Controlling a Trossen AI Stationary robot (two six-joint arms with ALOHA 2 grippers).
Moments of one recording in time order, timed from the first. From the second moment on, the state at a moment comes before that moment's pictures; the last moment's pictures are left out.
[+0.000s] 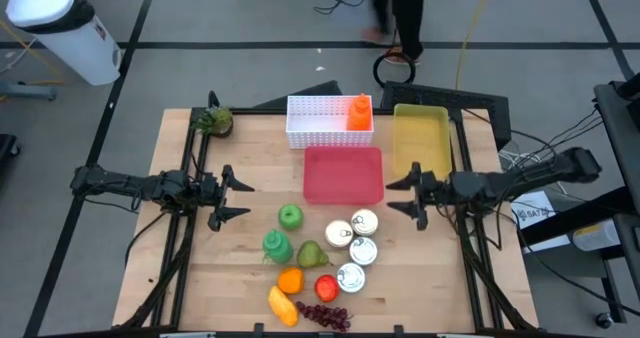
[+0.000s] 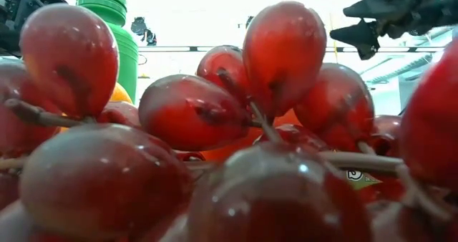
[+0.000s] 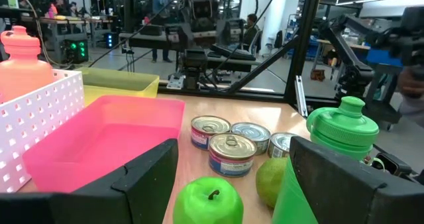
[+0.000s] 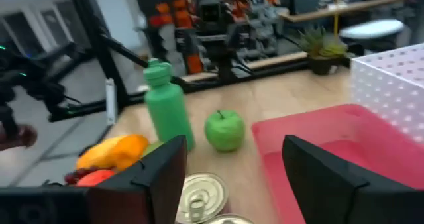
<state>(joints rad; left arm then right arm) -0.15 0.15 0.02 0.15 -0.03 -0.11 0.21 0.61 0.23 0.33 0.21 0.25</state>
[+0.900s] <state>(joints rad) -0.15 0.15 0.02 0.40 -0.05 -0.14 0.35 0.36 0.02 0.37 0.18 0.20</state>
